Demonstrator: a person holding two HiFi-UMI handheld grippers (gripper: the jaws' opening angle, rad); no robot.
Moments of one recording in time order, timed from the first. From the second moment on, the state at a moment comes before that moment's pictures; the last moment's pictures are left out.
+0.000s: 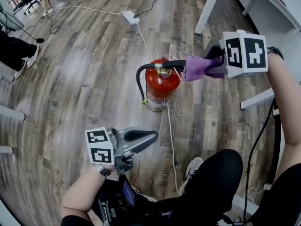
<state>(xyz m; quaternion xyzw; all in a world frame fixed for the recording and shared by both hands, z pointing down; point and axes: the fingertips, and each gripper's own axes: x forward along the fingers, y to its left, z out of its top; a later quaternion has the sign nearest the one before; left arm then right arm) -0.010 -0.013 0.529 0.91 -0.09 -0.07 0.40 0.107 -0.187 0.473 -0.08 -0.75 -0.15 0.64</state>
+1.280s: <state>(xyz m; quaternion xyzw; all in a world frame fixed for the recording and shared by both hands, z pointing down) -0.091 -0.014 0.338 0.86 -0.26 -0.14 0.42 0.099 -0.170 0.162 0.09 -0.93 0.32 -0.13</state>
